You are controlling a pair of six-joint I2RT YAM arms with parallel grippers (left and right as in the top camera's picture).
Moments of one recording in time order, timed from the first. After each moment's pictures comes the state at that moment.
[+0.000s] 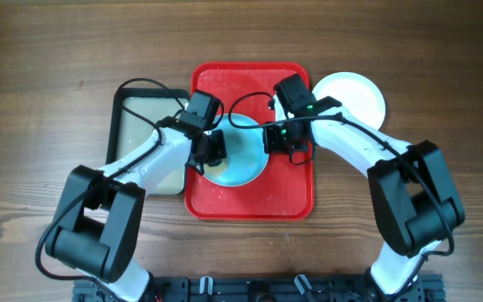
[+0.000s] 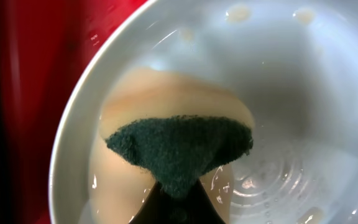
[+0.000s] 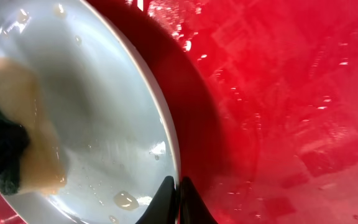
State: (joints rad) left arm -0.41 1.78 0.99 -0.51 0.09 -0.53; right arm 0.46 1.91 1.19 -0.59 -0.32 0.41
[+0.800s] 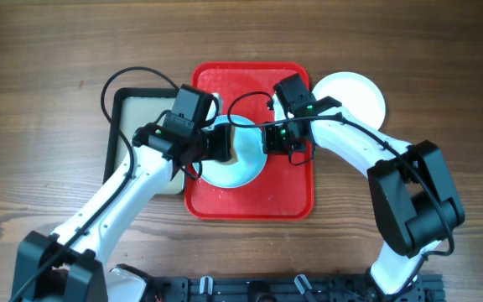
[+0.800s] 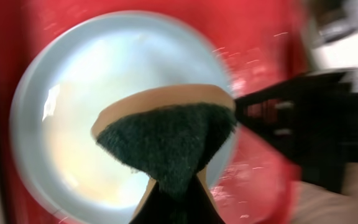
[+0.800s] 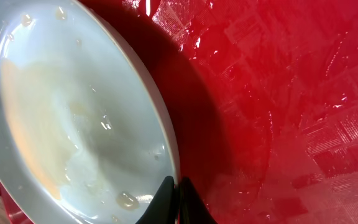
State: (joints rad) left arm -0.43 1.49 1.01 -0.62 0.21 -0.46; right arm 0.46 1.91 1.18 -0.58 -0.34 0.41
